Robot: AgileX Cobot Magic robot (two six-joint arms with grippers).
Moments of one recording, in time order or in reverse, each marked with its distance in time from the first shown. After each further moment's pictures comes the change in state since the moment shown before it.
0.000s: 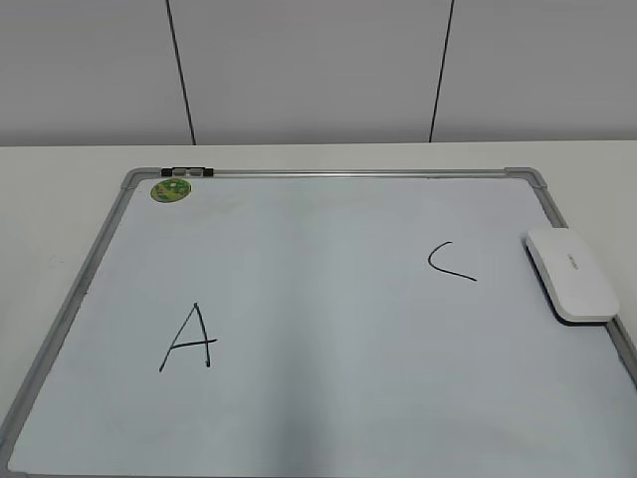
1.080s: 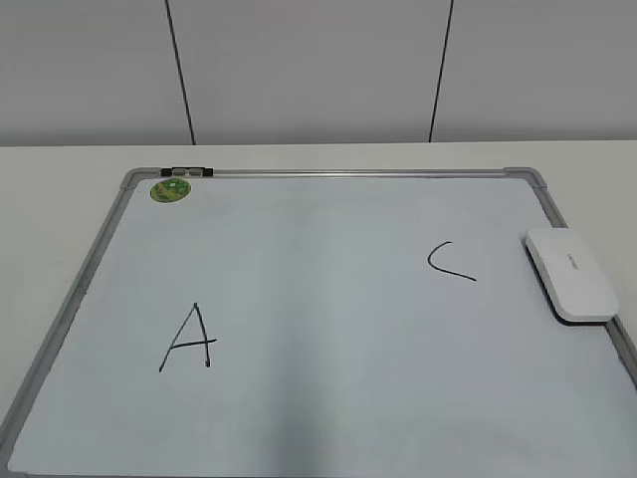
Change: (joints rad) left arm 0.096 -0.207 0.000 0.000 0.002 0.000; right arm -0.107 -0.239 0.000 0.000 0.000 0.000
